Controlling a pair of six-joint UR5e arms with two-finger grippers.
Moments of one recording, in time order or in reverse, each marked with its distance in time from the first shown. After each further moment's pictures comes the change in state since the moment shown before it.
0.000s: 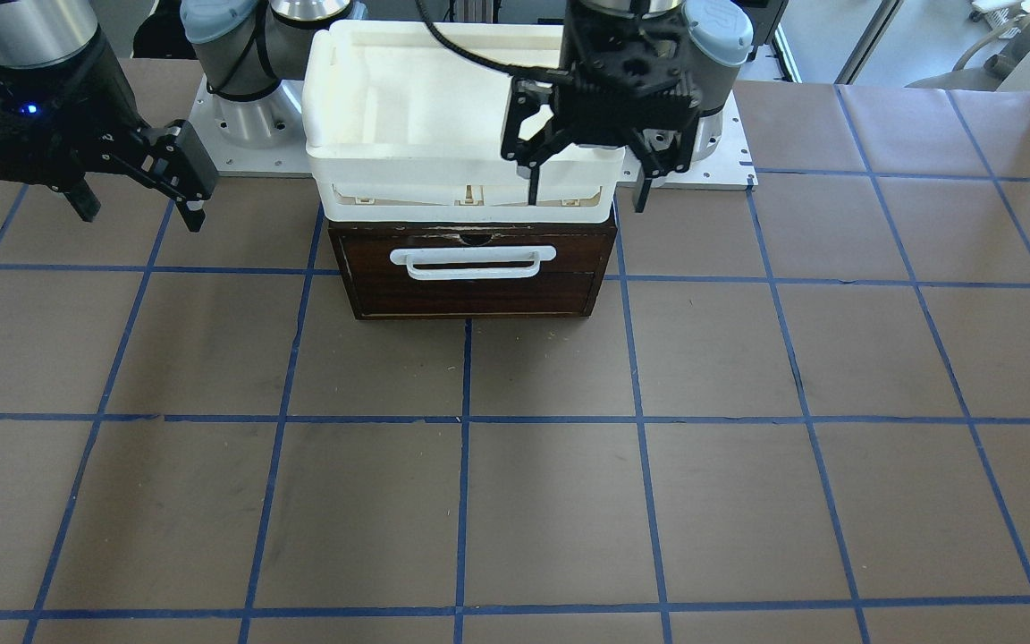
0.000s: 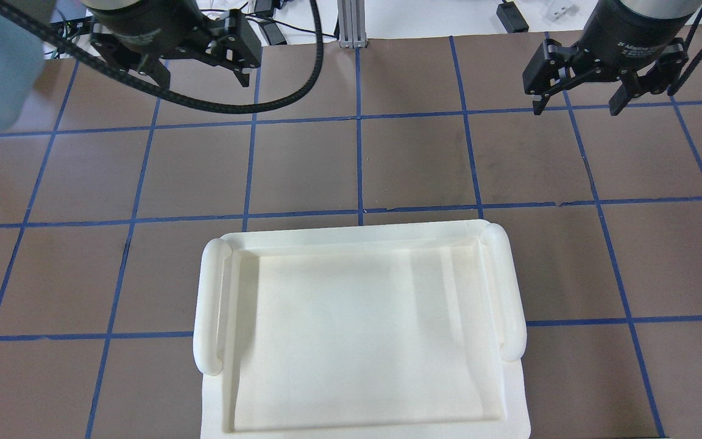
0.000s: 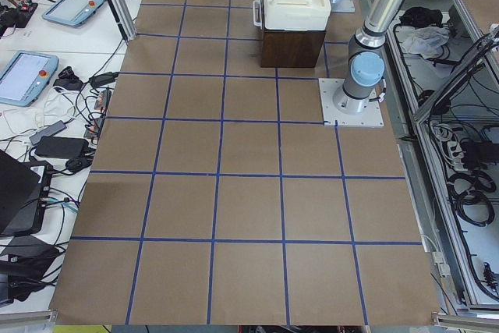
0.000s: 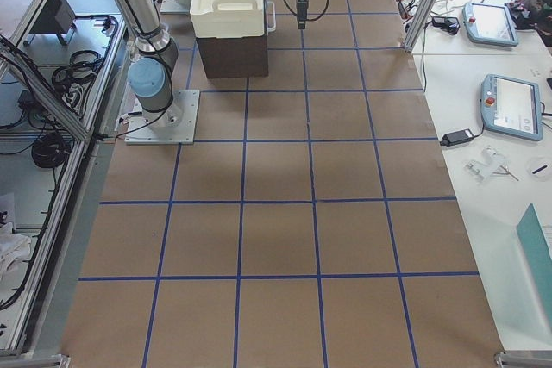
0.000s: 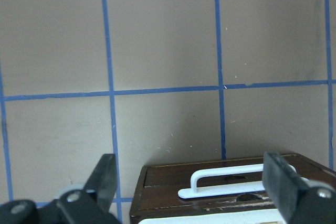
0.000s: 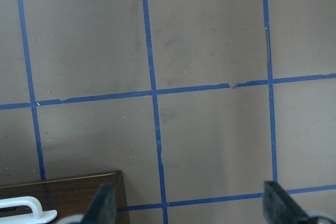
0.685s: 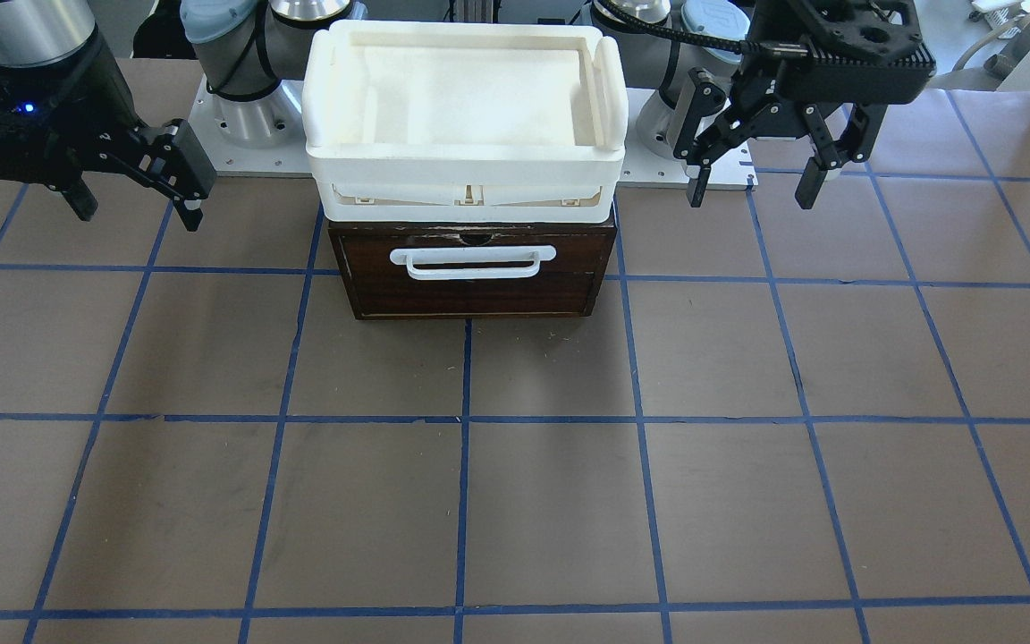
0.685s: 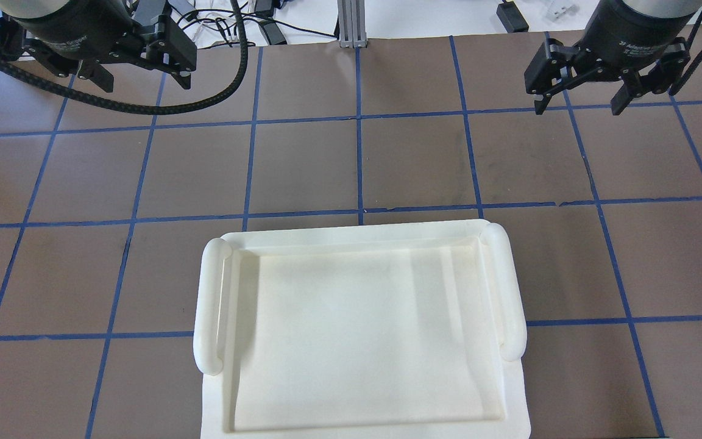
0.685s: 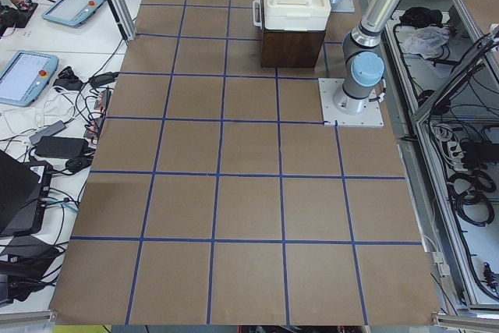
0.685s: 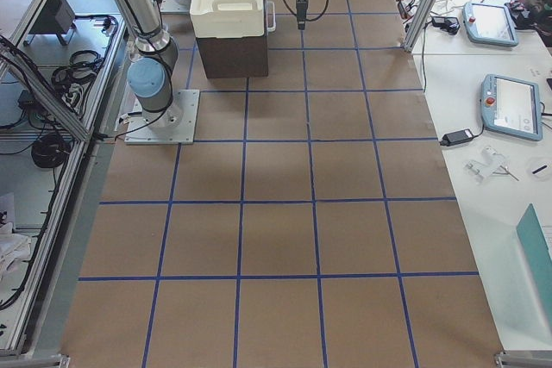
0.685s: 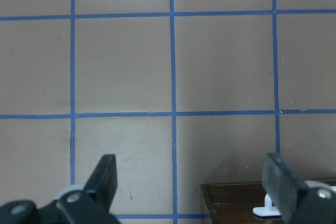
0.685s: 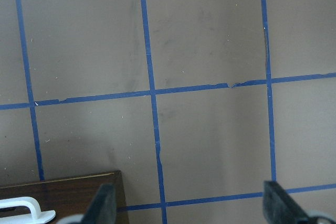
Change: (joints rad) left arm 0.095 0.030 -0.075 0.036 -0.003 0.066; right arm -0.003 -0.001 0.000 0.001 -0.003 0.001
